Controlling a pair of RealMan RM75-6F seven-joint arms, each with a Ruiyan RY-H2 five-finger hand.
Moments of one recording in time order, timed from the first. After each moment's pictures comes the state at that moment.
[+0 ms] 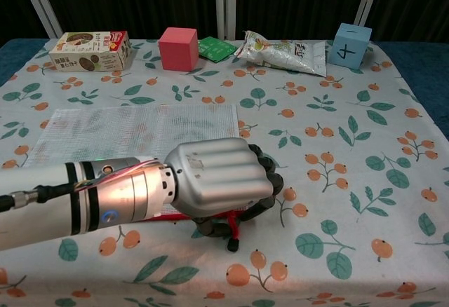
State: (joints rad) left arm -0.92 -1.76 -0.04 -1.57 1.31 0.73 0.84; right arm 0.07 -1.09 -0.02 -1.60 -1.66 1.54 0.34
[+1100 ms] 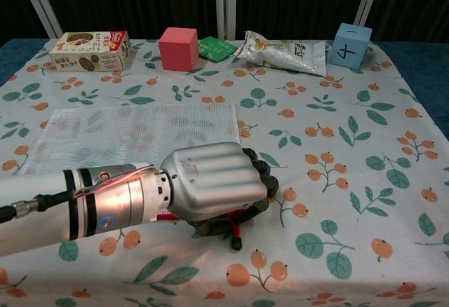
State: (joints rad) left arm -0.94 -1.78 0.01 -1.54 1.30 0.77 0.79; right arm 0.07 -1.09 -0.02 -1.62 -1.66 1.54 0.32
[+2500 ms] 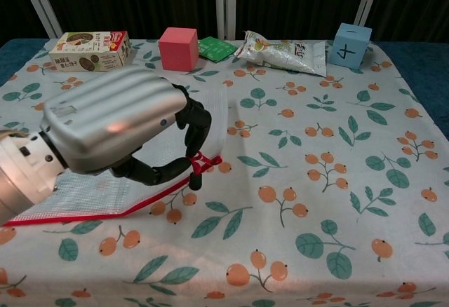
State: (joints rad) left arm -0.62 -1.70 0.07 -1.70 1.56 1.28 0.69; right arm 0.37 -0.98 0.07 -1.85 -1.77 1.25 0.24
